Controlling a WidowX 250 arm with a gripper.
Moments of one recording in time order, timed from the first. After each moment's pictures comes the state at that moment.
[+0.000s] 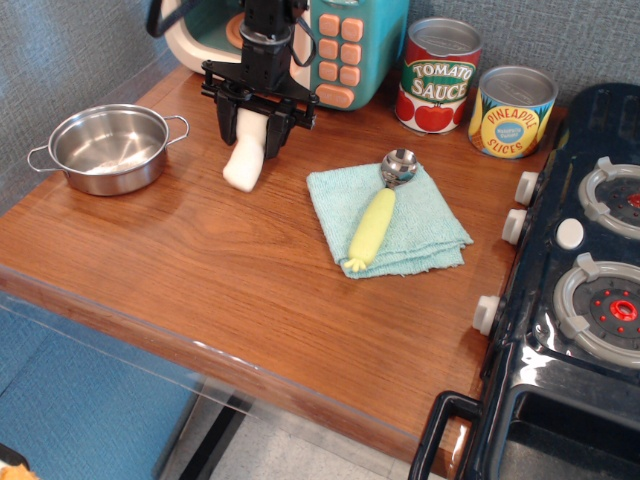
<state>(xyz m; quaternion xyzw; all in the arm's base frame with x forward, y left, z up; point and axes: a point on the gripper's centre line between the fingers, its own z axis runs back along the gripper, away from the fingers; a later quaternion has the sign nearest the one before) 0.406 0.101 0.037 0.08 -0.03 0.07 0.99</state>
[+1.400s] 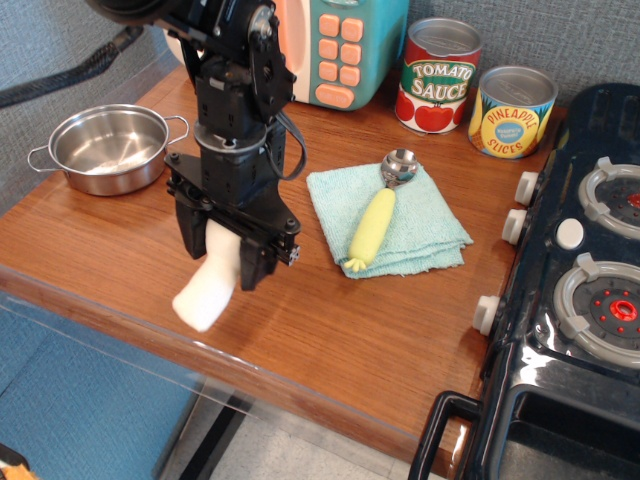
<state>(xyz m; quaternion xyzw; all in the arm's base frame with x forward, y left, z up) 0.260 0.029 0.049 0.05 -0.03 -0.08 1.00</state>
